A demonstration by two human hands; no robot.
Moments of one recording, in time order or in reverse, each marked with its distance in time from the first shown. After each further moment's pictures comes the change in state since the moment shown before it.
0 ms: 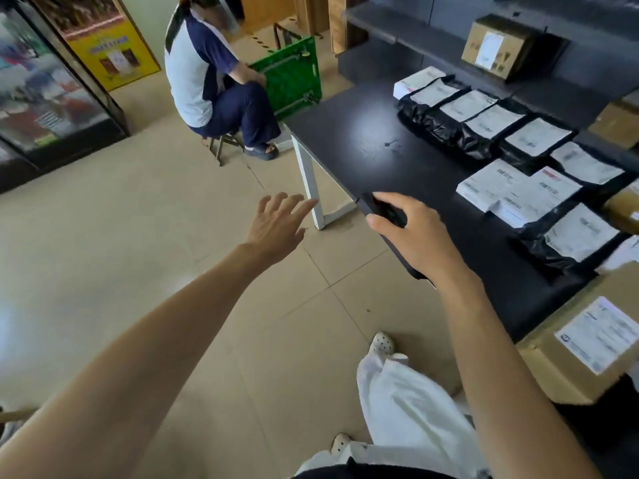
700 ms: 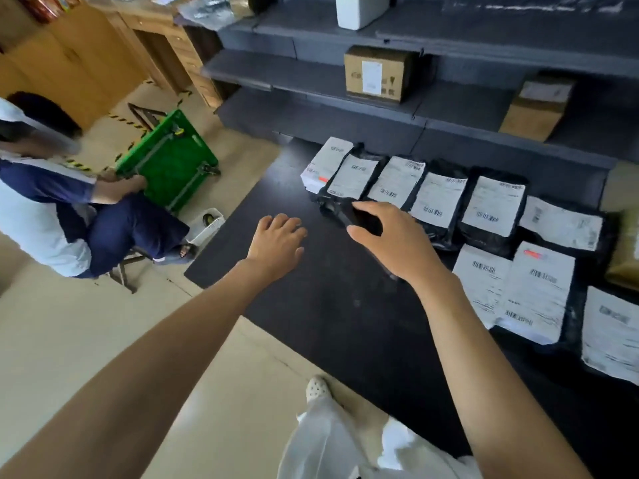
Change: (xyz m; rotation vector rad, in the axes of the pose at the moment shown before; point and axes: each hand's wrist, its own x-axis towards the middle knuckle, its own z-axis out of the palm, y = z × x) left_hand 0.512 -0.015 0.032 0.179 -0.106 0.452; right_hand 0.390 0.083 -0.108 -0.093 0.260 0.277
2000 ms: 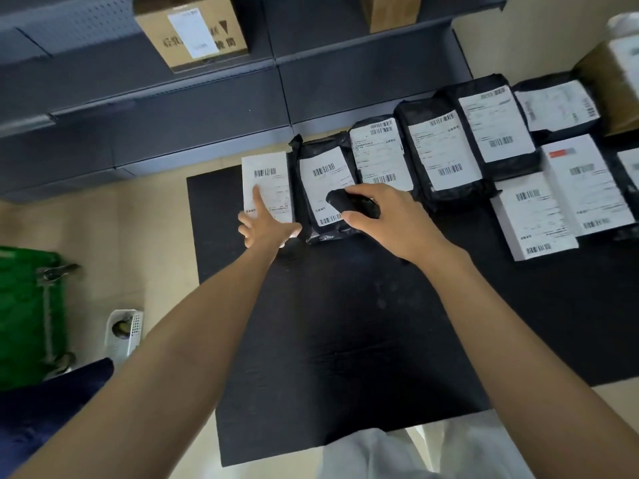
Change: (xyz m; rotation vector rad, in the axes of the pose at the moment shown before) left_hand 0.321 -0.089 0.107 -0.749 -0.427 -0.216; right_hand 0.218 -0.010 0.097 0.108 0.276 0.655
